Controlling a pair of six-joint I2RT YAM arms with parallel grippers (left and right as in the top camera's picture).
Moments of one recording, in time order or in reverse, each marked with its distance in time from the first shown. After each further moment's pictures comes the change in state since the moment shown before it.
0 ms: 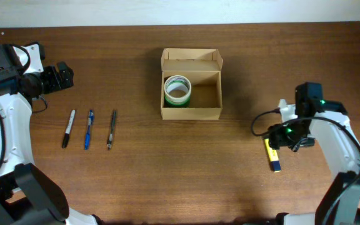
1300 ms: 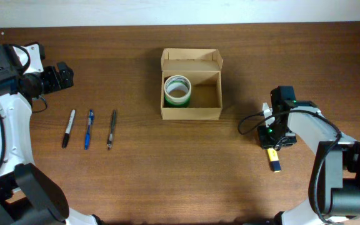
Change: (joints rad) left arm 0.000 0.000 0.000 0.000 0.000 0.000; right arm 0.106 0.179 -0.057 0.182 0.072 0.116
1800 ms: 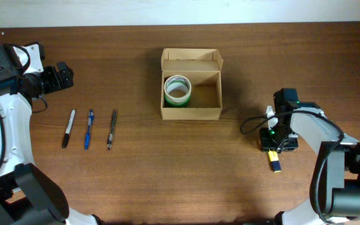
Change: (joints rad) left arm 0.000 0.000 0.000 0.000 0.000 0.000; right arm -0.035 -0.005 -0.012 -0.035 -0.030 0.061
